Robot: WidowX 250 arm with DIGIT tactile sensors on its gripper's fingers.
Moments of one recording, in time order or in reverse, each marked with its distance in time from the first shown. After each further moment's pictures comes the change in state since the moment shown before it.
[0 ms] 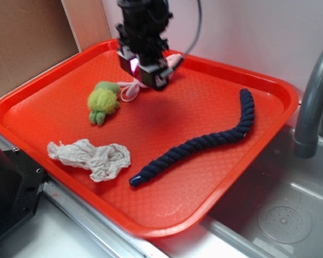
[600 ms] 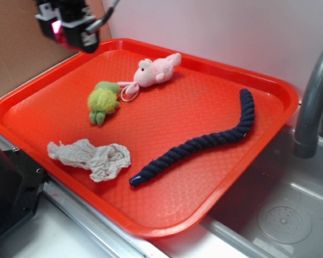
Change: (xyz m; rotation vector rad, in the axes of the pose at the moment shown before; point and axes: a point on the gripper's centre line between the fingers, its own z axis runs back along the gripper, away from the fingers) arm -0.084 0.012 0.066 -0.064 0.024 0.129
